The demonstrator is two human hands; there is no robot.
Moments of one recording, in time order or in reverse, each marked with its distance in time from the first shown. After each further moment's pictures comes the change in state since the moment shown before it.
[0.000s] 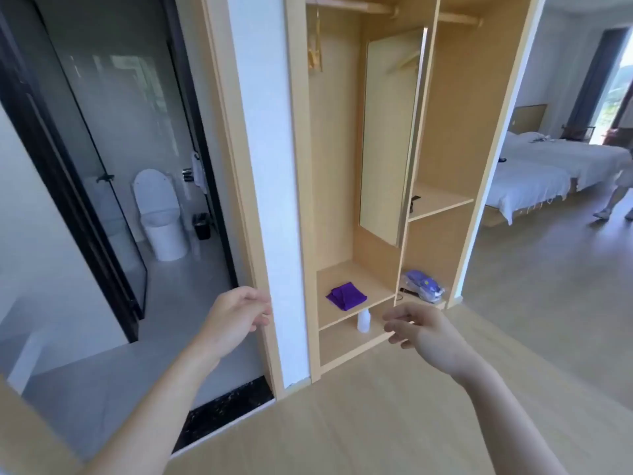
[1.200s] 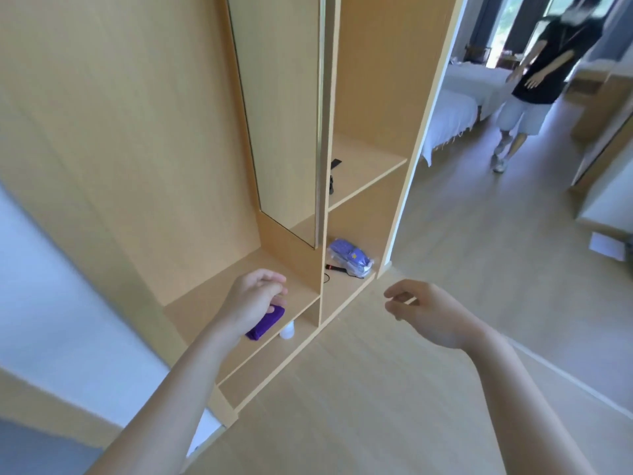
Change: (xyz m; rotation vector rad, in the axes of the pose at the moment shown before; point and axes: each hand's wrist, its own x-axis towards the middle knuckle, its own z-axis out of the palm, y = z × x) left_hand 0.519 0.051 0.334 -0.079 -0.343 -0.120; right_hand 0.434 0.153 -0.231 -0.343 0.069 0.320
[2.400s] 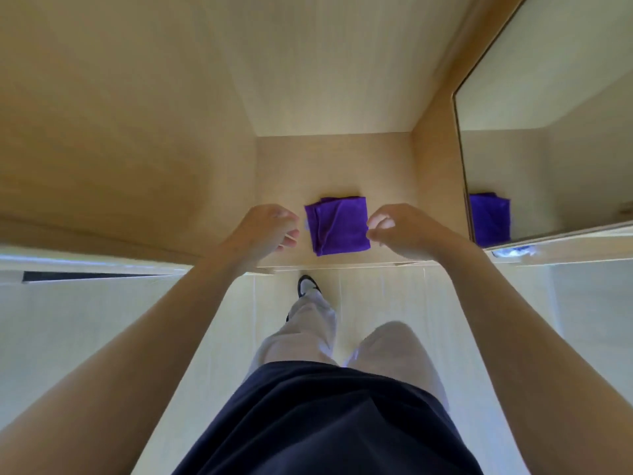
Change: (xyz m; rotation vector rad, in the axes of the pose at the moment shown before) left_hand 0.278 -0.157 -0.079 -0.247 0.381 -0.706; right_hand 0.486 -0.105 0.233 -0.347 -0.863 -0.257
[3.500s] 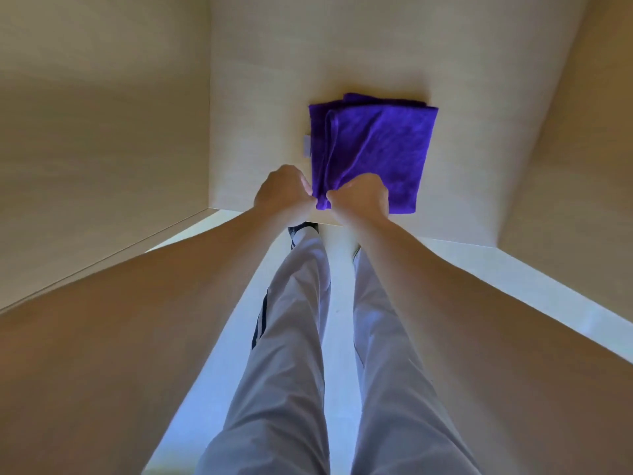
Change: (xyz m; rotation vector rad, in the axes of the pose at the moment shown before) left_hand 0.305 -0.177 0.117 0.423 -0.003 -0.302; right_hand 0.297 0.111 0.208 0.149 0.015 0.500
